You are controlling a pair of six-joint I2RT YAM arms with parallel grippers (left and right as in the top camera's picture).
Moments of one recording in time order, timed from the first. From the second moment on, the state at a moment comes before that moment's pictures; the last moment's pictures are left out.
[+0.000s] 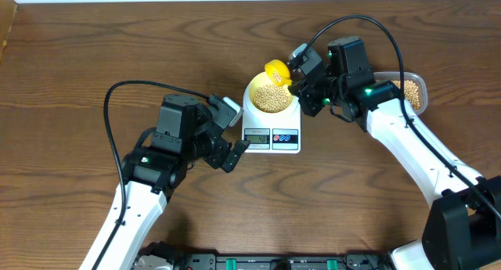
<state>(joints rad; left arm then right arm) -0.30 1.12 0.87 -0.61 0.35 0.27 0.36 1.66 1.23 -0.41 -0.43 -0.23</state>
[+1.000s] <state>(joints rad) -0.30 1.12 0.87 -0.61 0.35 0.27 0.36 1.66 1.23 -0.41 -0.43 -0.23</state>
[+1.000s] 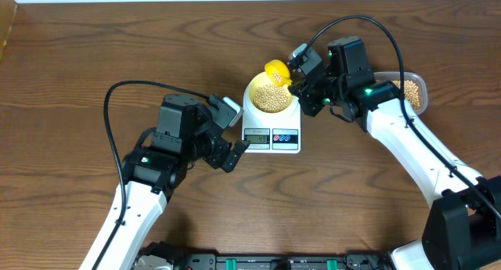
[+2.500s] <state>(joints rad) -0.30 1.12 0.87 -0.61 0.35 0.27 0.35 1.67 1.23 -0.42 -0.47 -0.24</state>
